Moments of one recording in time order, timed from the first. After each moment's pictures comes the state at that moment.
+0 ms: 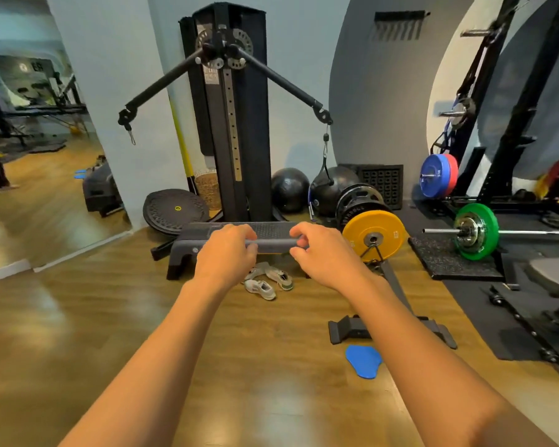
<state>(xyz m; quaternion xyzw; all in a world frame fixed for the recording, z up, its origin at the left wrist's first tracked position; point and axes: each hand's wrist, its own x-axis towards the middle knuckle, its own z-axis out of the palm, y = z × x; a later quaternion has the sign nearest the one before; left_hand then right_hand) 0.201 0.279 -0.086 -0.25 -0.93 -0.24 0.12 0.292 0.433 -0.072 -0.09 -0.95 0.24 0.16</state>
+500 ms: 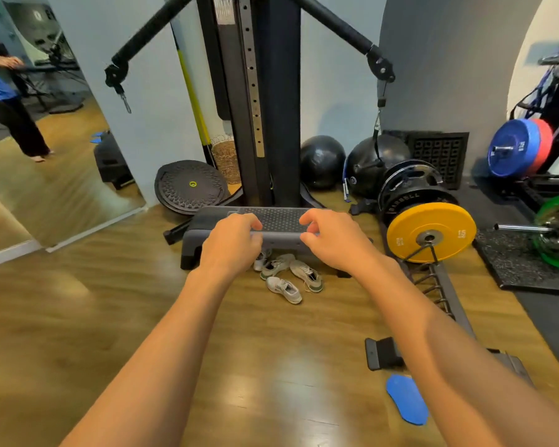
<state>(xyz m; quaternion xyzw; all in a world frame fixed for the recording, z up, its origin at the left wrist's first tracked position) -0.142 0.367 -0.137 -0.19 -0.95 -0.23 0.06 -0.077 0.542 -0.129 -0.07 -0.96 0.25 0.07</state>
